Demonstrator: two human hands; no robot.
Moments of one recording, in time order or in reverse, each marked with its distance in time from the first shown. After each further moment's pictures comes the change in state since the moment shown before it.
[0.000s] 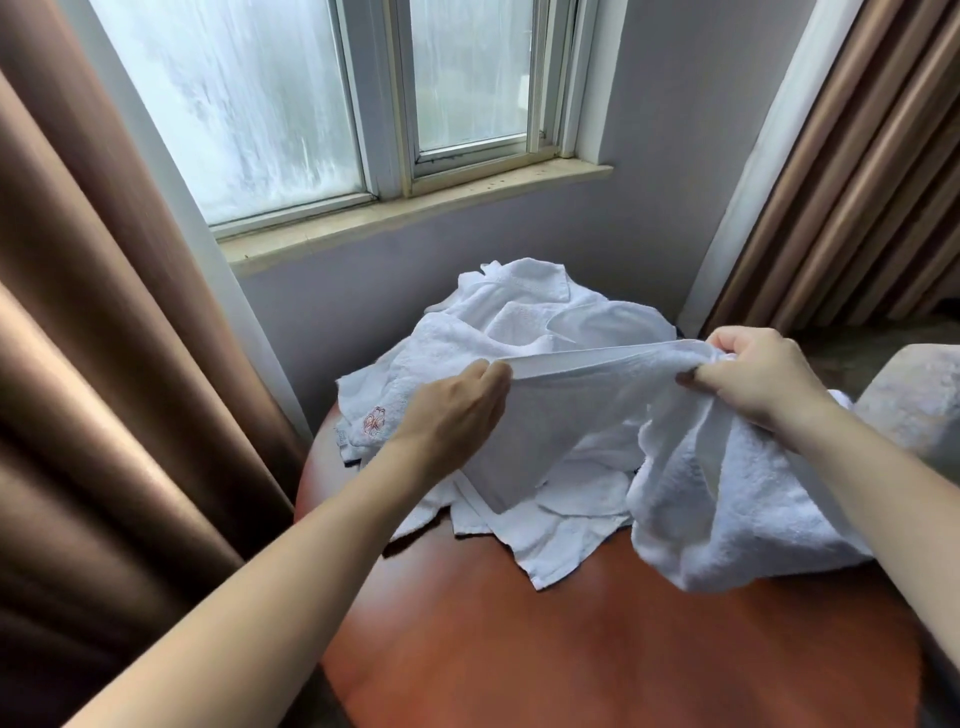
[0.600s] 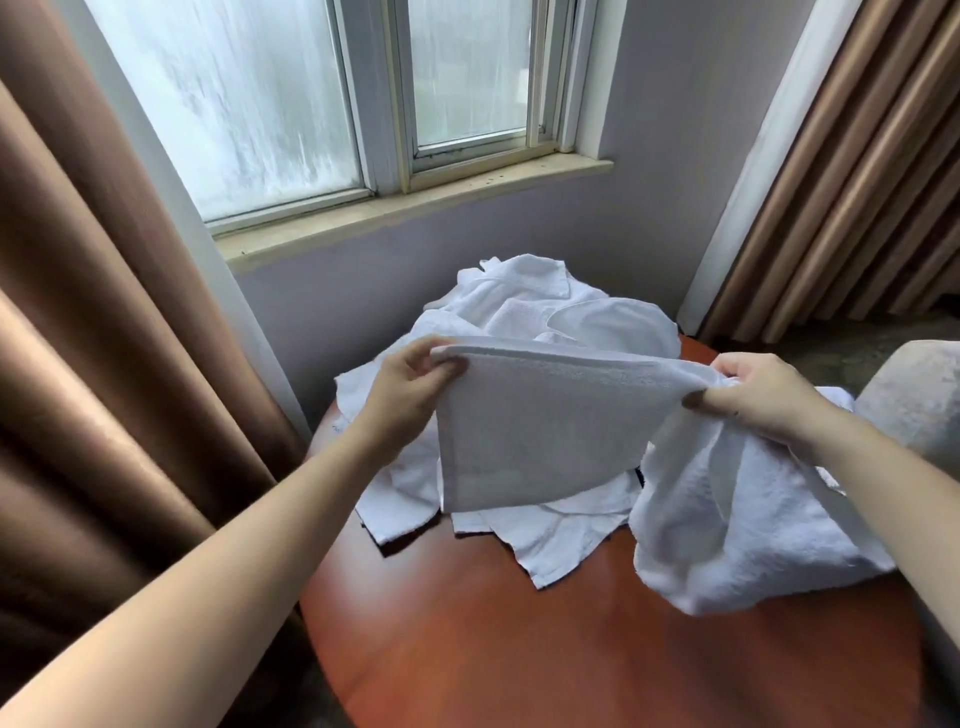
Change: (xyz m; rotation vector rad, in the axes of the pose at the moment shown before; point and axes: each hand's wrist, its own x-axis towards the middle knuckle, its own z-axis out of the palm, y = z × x) left_hand 0.000 -0.021 -0.021 -1.041 0.071 -0.560; right_hand 0.011 0.037 0.008 0.092 -0.181 0.051
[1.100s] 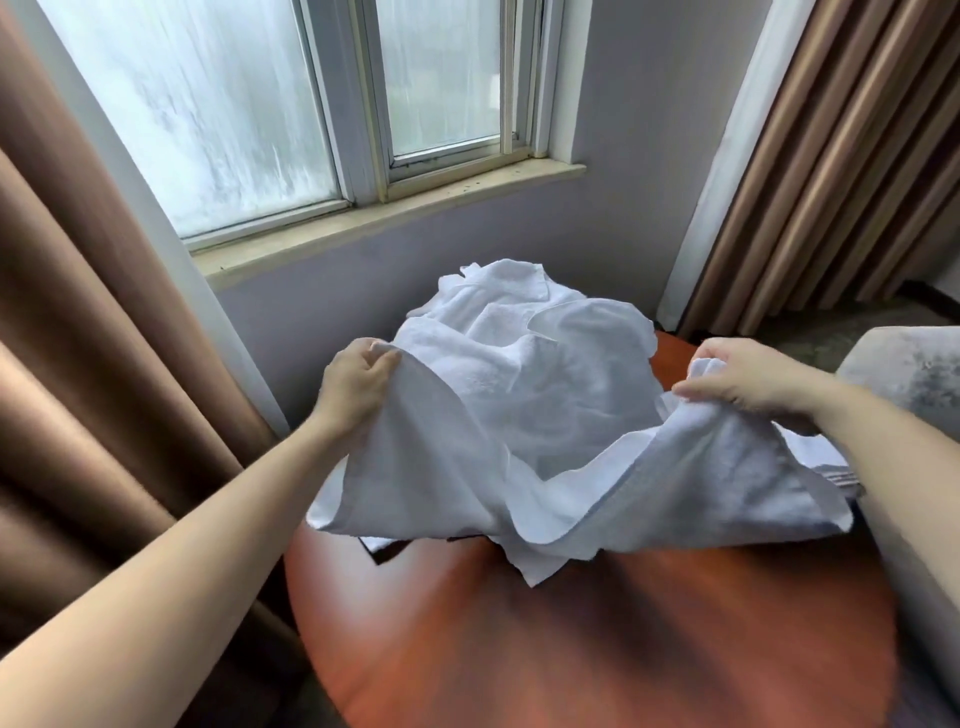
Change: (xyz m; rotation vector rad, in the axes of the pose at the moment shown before) left_hand 0.022 -0.010 -0.033 0.430 0.206 -0.222; right_hand -0.006 -0.009 -0.020 -0.020 -0.116 0.018
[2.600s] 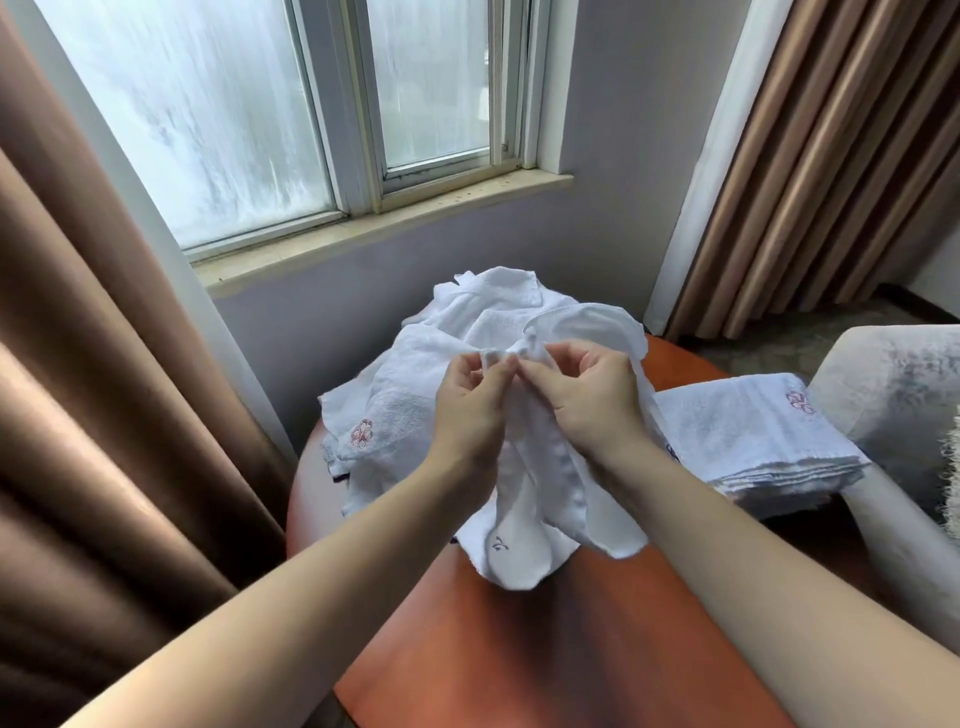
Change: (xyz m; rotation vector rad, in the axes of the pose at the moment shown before) left_hand -0.093 0.085 0.053 -0.794 -0.184 -0.218; right_hand -0.060 -0.110 0.115 0.673 0.247 -0.212
